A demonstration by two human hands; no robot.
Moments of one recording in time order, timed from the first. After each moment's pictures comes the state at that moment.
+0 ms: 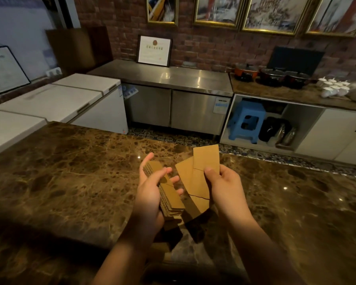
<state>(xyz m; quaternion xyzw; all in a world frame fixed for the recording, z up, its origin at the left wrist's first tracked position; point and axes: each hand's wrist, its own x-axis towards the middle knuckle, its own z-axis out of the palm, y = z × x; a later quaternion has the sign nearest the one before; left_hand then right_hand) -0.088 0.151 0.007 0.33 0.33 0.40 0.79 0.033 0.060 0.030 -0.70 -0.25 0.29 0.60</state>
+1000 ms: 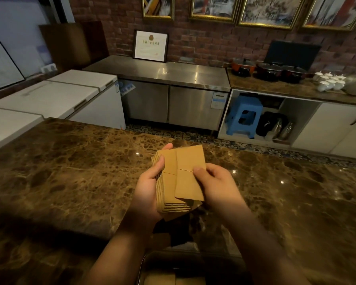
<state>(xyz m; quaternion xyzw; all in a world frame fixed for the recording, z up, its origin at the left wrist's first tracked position) -0.092 0.153 -0.001 0.23 0.13 0.28 0.92 0.011 0.046 0.043 -0.74 -0.31 0.31 0.52</state>
